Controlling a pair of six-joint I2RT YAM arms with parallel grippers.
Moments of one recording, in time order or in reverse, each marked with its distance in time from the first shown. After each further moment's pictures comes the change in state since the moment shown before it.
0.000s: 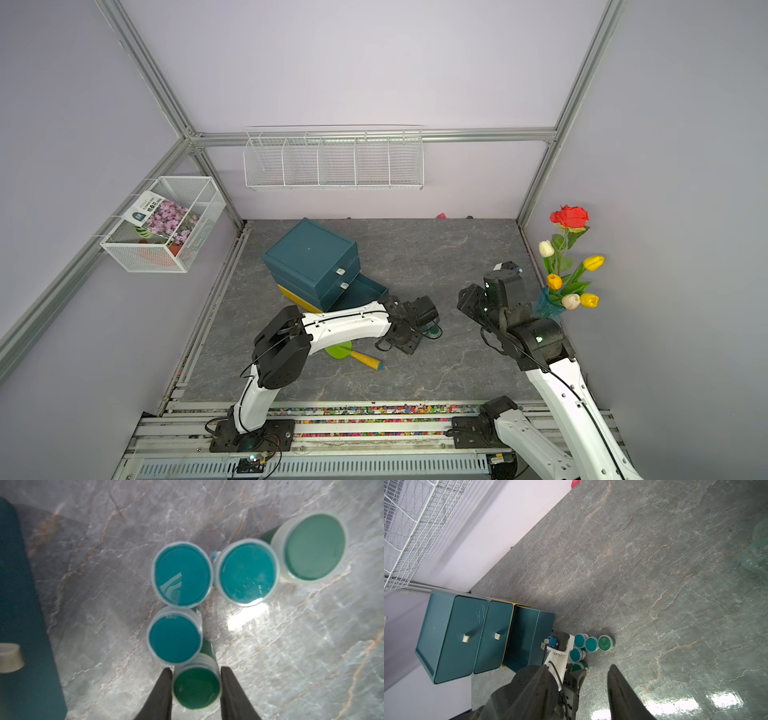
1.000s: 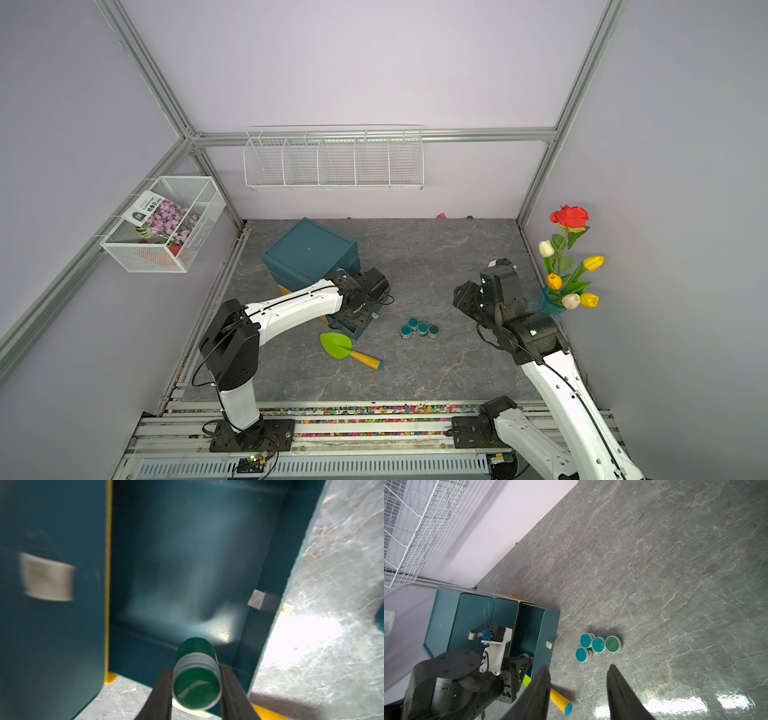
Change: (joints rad) left arm 0.261 -0.264 -0.240 -0.092 -0.171 0.082; right arm 0.000 0.032 -0.010 0.046 -0.042 0.001
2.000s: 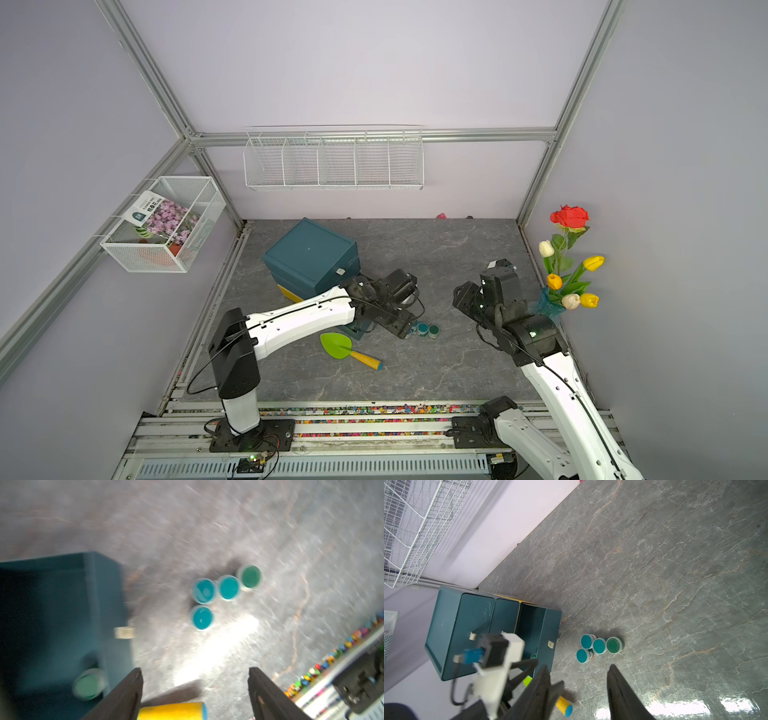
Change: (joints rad) left arm -0.196 0.035 0.177 0.140 0.257 0.087; right arm -0.002 -0.013 -0.014 0.014 -0.002 0.000
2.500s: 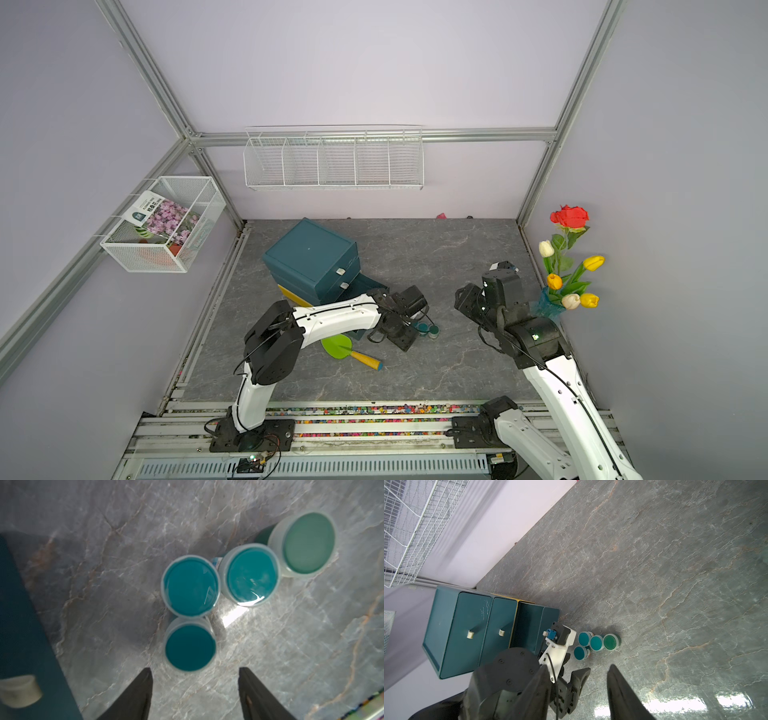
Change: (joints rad) left arm 0.009 0.203 -0.006 0.050 0.037 0.020; right arm -0.006 -0.014 0.000 -0.023 -0.001 0.000
